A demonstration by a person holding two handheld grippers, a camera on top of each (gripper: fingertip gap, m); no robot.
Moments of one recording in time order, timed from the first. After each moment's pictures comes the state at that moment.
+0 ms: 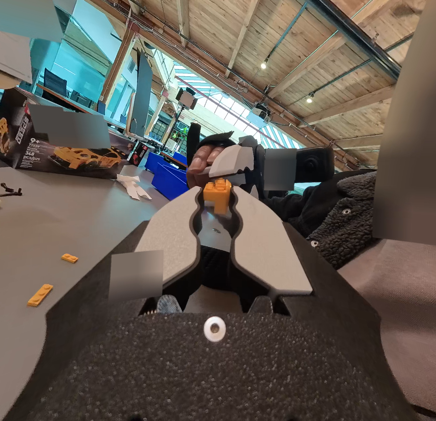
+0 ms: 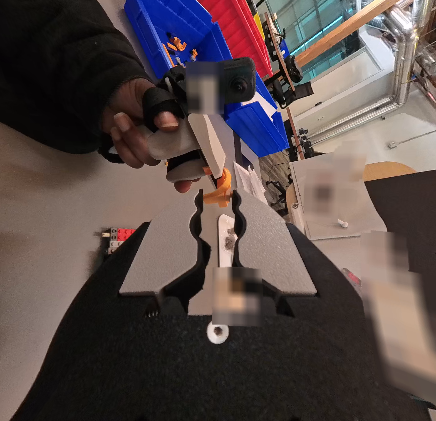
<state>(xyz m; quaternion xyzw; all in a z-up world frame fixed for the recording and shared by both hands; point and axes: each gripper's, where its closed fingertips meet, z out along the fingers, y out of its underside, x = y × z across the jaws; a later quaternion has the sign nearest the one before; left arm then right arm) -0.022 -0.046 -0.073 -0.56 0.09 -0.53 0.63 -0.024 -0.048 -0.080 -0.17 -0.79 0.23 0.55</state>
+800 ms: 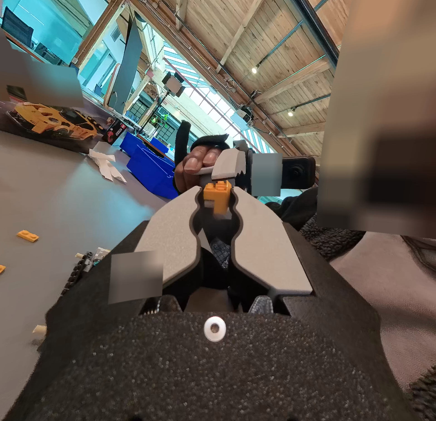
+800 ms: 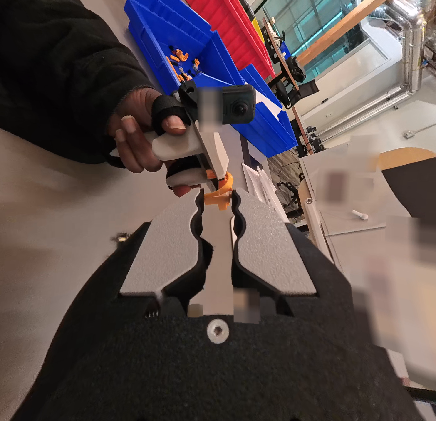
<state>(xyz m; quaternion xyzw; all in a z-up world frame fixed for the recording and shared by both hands) -0.017 -0.044 -0.080 -0.56 0.06 -0.61 0.56 -0.019 -0.048 -0.088 -0.20 -0.78 0.26 0.53</state>
